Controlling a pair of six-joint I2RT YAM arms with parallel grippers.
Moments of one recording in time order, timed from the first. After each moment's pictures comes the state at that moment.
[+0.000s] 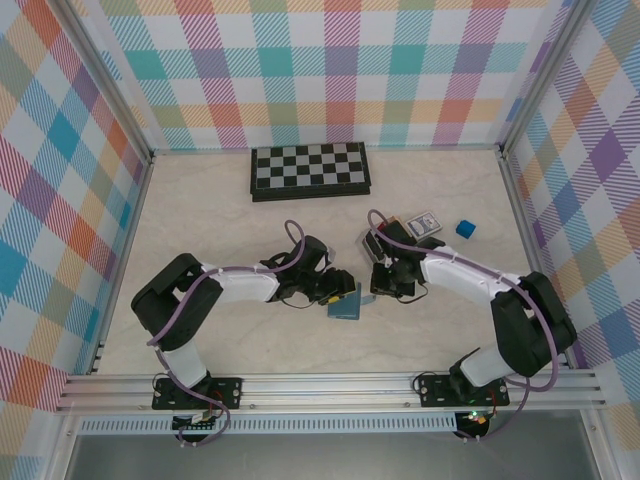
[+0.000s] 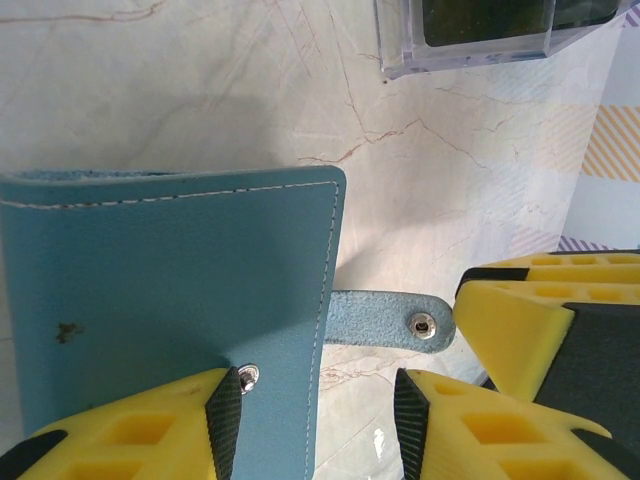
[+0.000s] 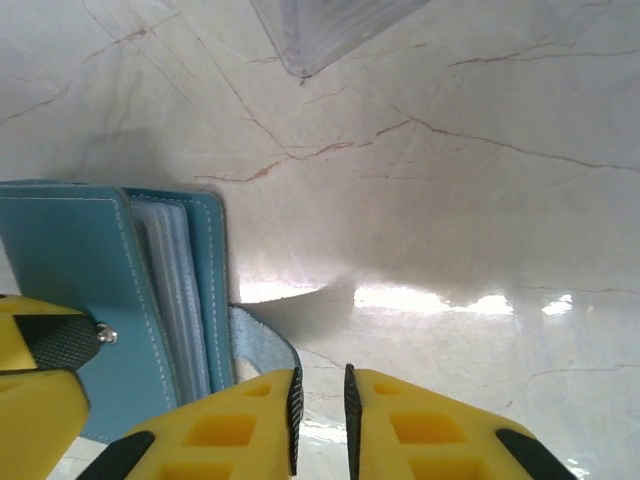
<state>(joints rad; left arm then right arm) -0.80 1.74 0.85 0.07 0.44 -1.07 0.58 1.47 0.87 -0.69 -0.16 0.68</state>
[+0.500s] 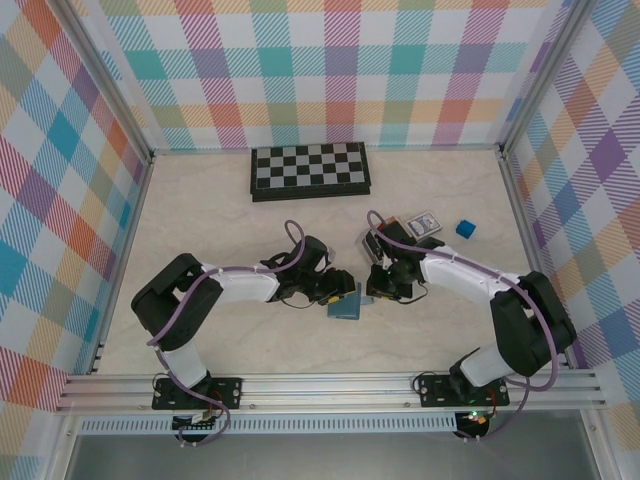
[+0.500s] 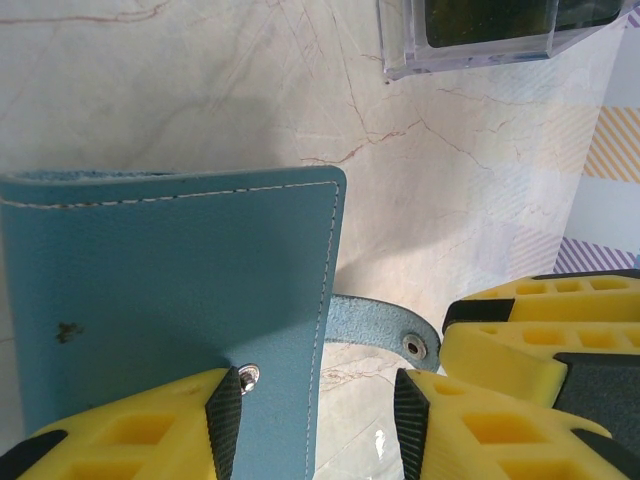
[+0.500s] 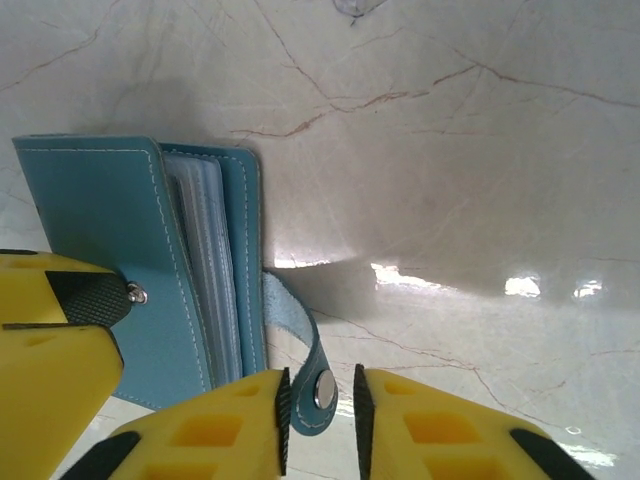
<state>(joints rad) -0.80 1.74 0.85 0.07 0.44 -1.07 0.58 1.48 0.87 -0.69 -0.24 0.67</state>
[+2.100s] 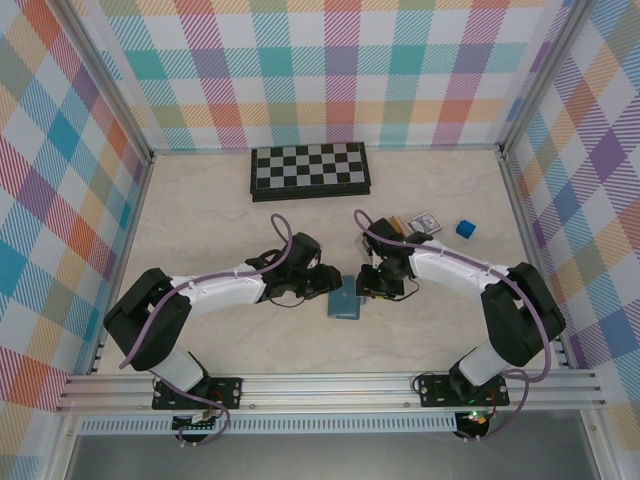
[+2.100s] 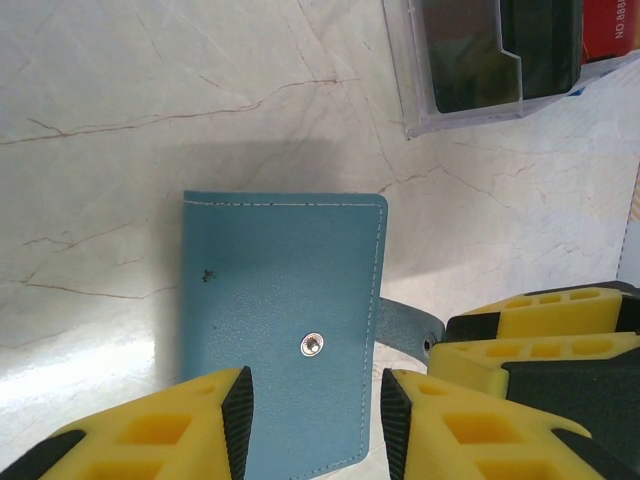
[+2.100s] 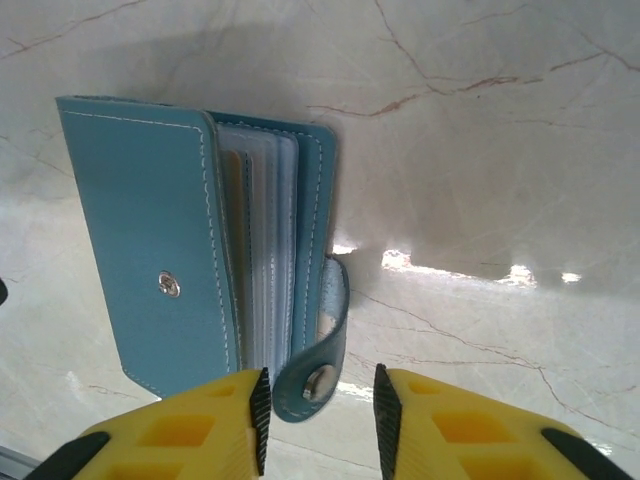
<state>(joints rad) -0.80 1.57 0.85 -0.14 0.25 -1.00 0.64 1.55 0.96 -0.75 -0.24 0.65</state>
